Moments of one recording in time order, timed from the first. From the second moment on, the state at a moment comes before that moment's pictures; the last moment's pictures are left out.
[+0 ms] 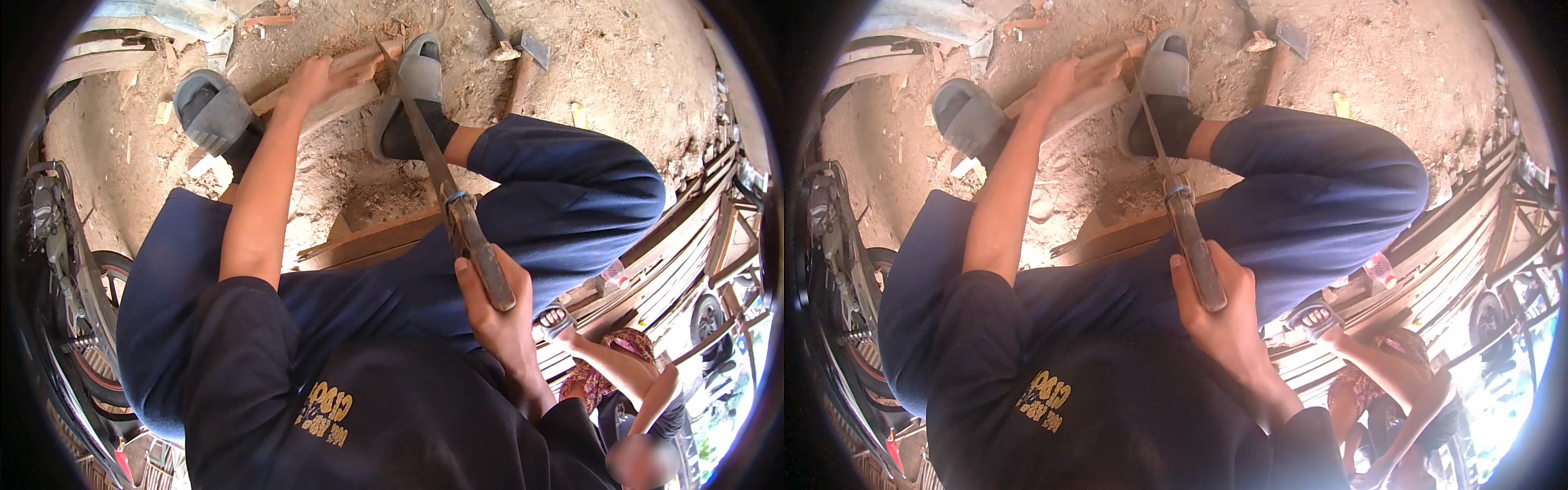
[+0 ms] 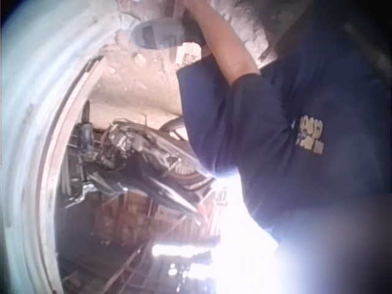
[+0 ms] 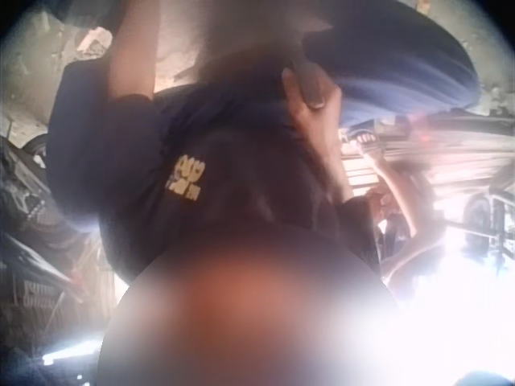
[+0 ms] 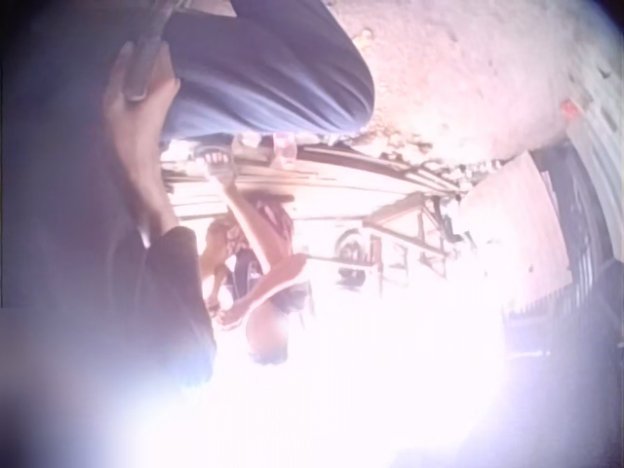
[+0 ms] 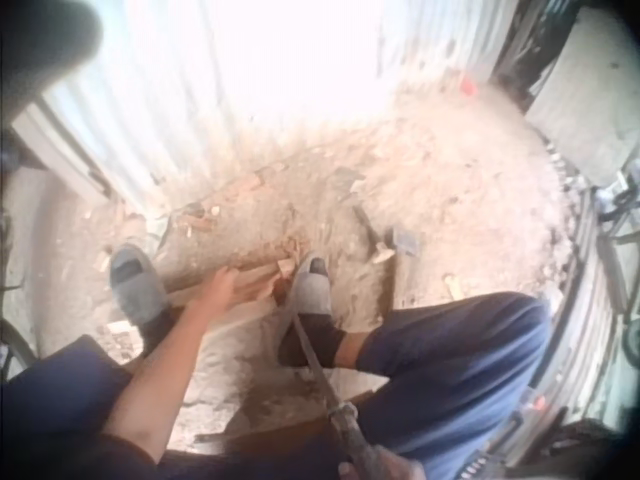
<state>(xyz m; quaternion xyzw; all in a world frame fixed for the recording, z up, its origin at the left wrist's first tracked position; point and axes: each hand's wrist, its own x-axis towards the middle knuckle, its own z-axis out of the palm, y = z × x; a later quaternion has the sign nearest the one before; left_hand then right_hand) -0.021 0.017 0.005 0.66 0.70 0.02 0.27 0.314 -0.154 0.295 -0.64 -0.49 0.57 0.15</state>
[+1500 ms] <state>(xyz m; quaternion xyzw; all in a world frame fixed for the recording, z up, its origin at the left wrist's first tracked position) 0.013 -0.012 0.000 0.68 0.73 -0.02 0.09 0.335 -0.158 0.319 -0.66 -0.49 0.55 0.10</state>
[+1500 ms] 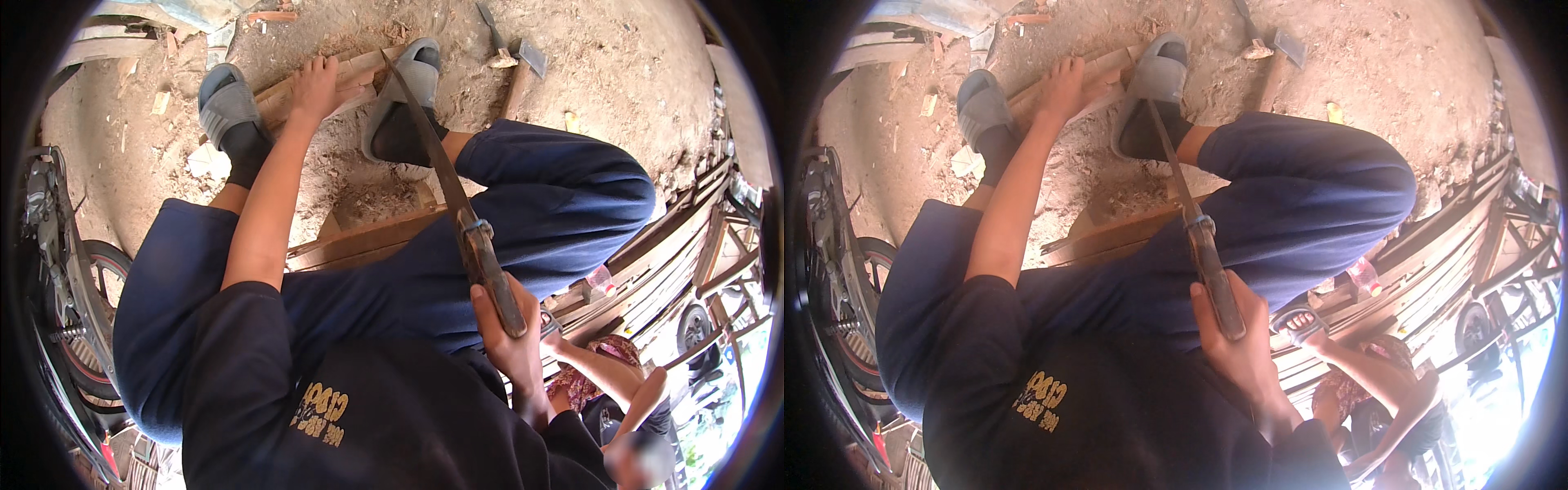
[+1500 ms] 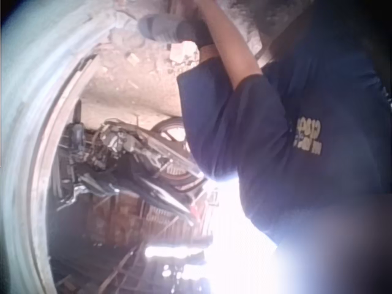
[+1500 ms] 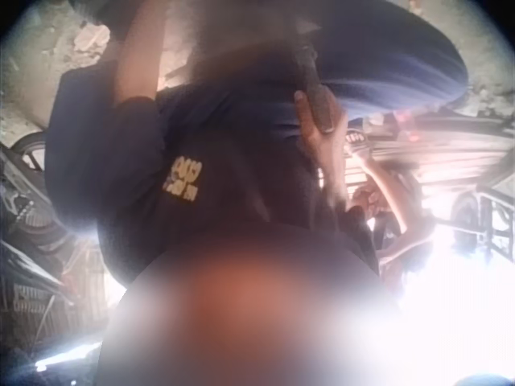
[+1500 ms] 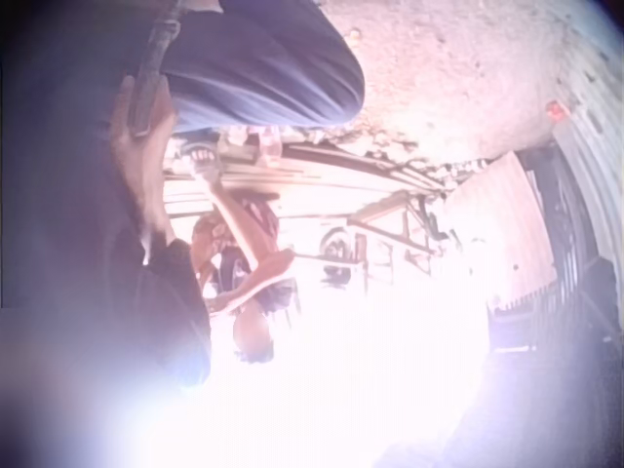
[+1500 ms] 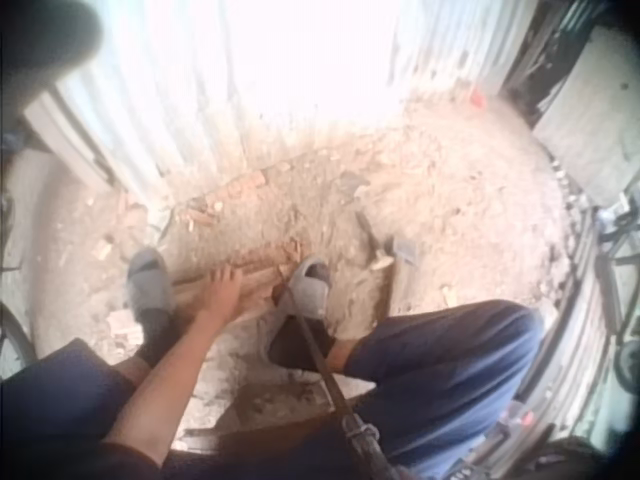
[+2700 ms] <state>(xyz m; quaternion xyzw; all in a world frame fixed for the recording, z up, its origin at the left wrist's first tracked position) 0.000 0.034 -0.003 0.54 0.82 0.04 0.20 0.303 -0.096 0.299 -0.65 -0.44 0.61 0.09</state>
